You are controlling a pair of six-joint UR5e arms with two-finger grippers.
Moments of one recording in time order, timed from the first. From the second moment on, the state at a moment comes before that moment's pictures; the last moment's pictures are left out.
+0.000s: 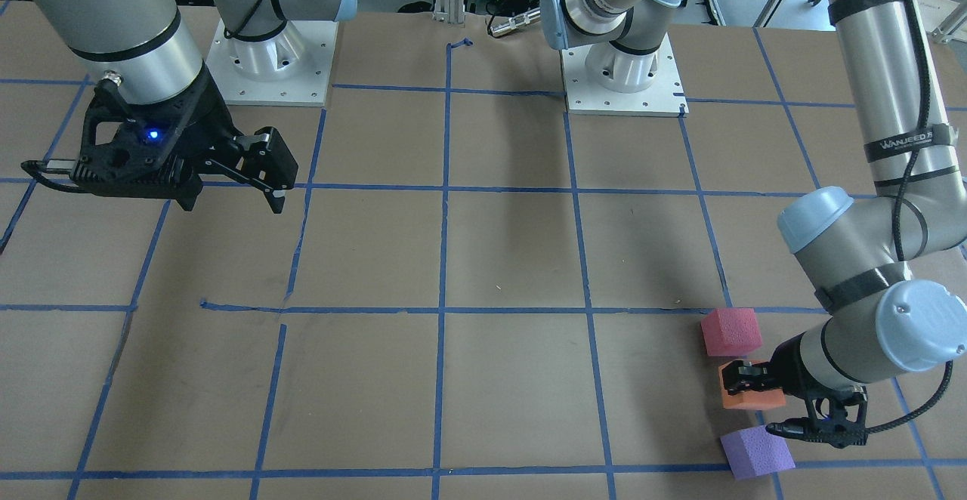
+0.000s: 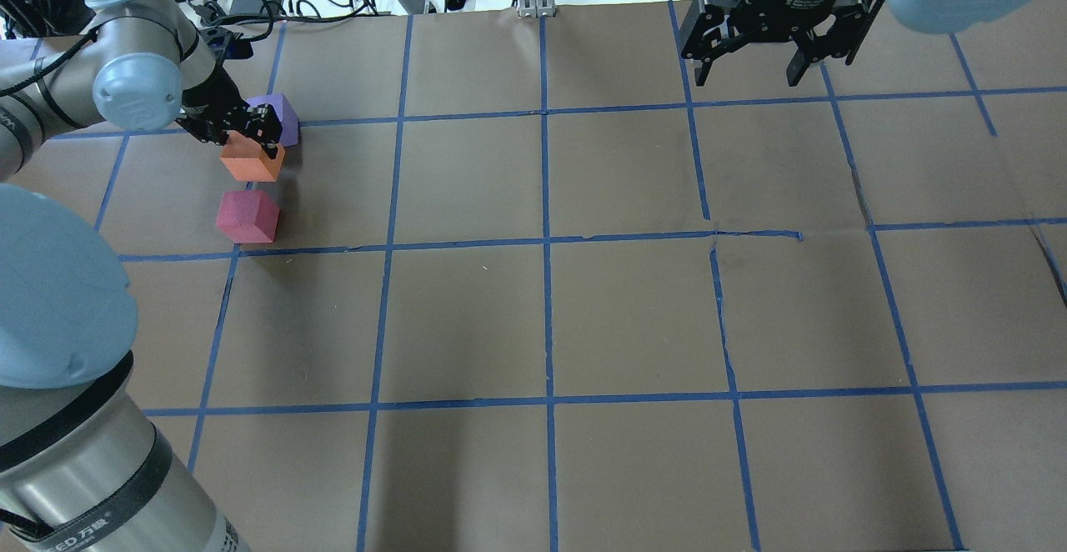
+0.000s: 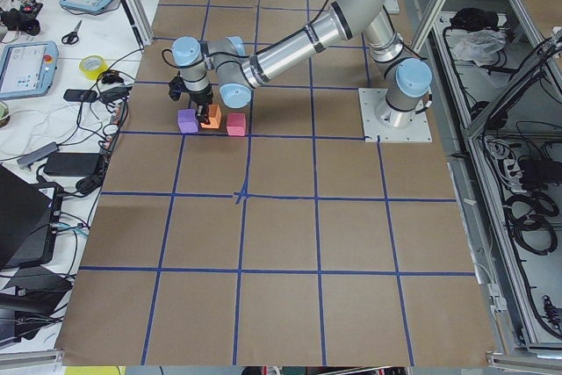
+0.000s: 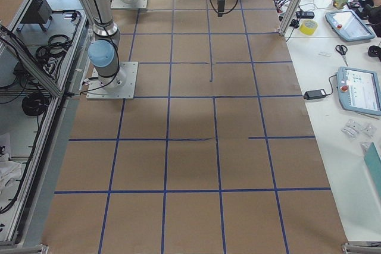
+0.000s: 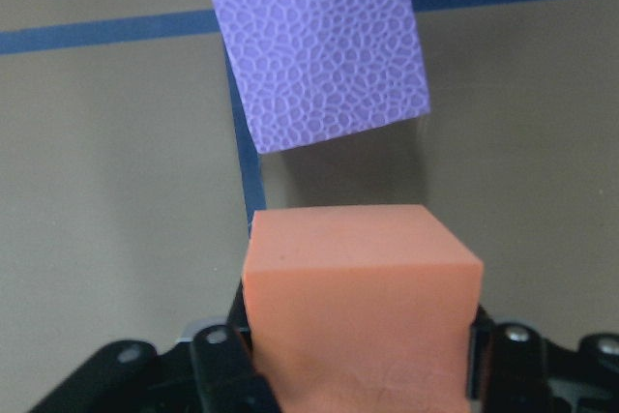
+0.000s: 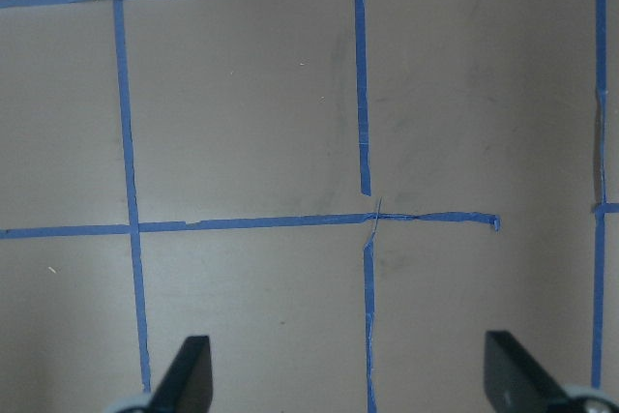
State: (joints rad) left arm -1.28 -2.20 -1.43 -1.12 1.57 0.36; right arm 1.61 -1.43 1.43 -1.64 -1.54 0.08
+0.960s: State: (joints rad) left arm -1.28 -2.22 -1.46 -1.08 1.58 0.36; right arm 1.61 -1.43 1.43 -1.64 -1.55 0.08
